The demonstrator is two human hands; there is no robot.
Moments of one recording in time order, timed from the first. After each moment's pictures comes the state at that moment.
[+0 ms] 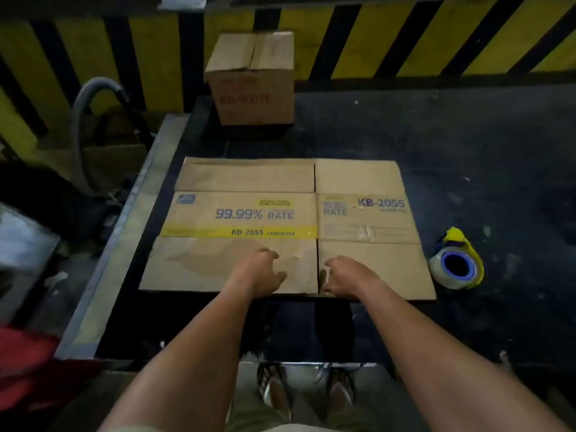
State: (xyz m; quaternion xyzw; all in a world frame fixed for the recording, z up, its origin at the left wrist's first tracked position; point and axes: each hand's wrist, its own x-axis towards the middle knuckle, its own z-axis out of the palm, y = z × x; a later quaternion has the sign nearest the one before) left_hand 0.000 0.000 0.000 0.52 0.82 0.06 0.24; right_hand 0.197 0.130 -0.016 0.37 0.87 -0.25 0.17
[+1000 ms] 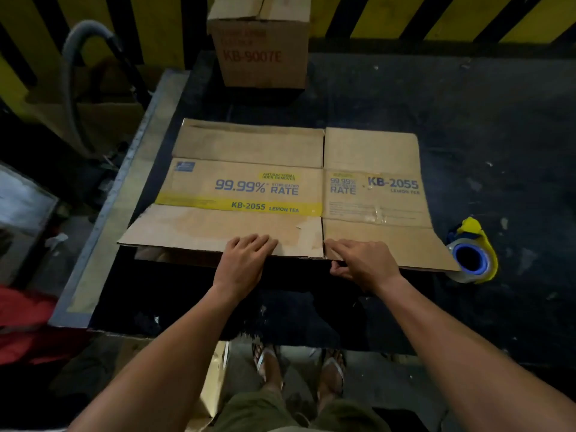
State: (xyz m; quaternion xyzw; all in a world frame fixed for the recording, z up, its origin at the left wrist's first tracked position) left_hand -0.005 -0.038 -0.023 0.63 0.77 0.05 0.01; right_hand 0.217 0.139 -0.002 0.25 0.97 -0.04 0.07
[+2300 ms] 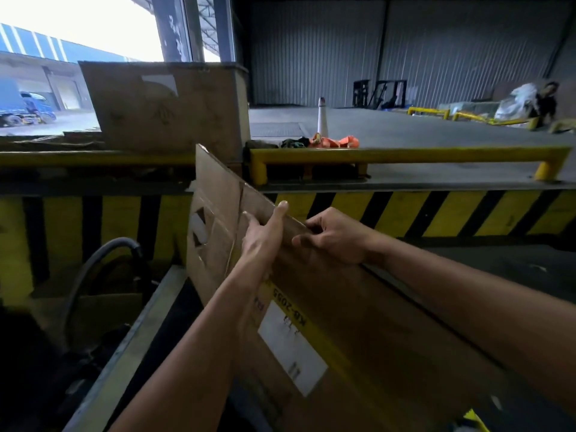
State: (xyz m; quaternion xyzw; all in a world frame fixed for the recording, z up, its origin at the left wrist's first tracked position) left_hand -0.045 0.163 0.333 0.23 0.72 0.58 0.29; right_hand 0.105 0.230 0.377 0.21 0.89 -0.39 -0.13
